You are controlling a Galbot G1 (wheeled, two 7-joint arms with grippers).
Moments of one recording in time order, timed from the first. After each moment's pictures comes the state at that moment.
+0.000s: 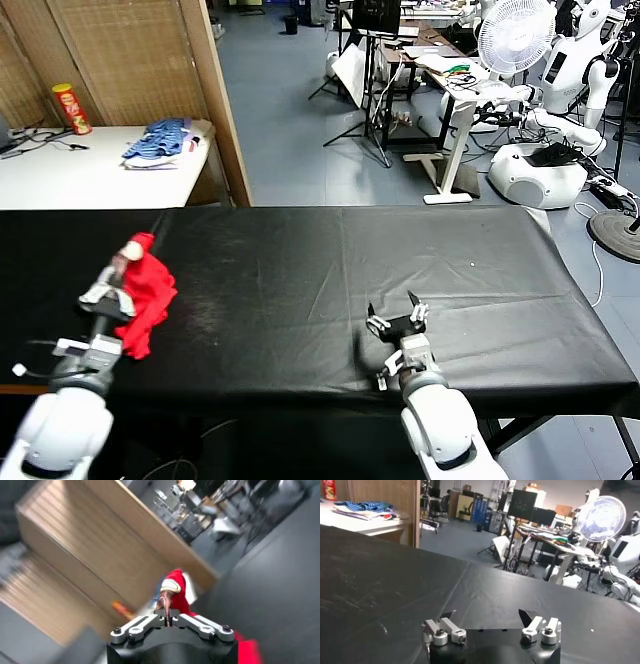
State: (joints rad) left arm 1.45 -1.00 -0.65 -2.13 0.01 0.46 -0.14; right arm -1.26 1.38 0.26 2.01 -0.04 -0.52 0.16
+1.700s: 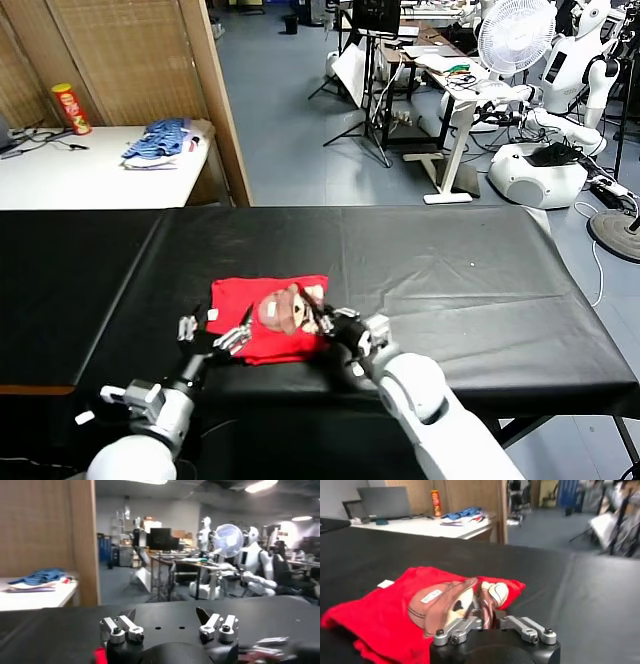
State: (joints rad) left arm 1.57 -1.15 -0.49 -2.21 -0.36 0.14 -0.08; right arm -1.04 1.23 0.07 1.86 0.29 -0.49 -0.06
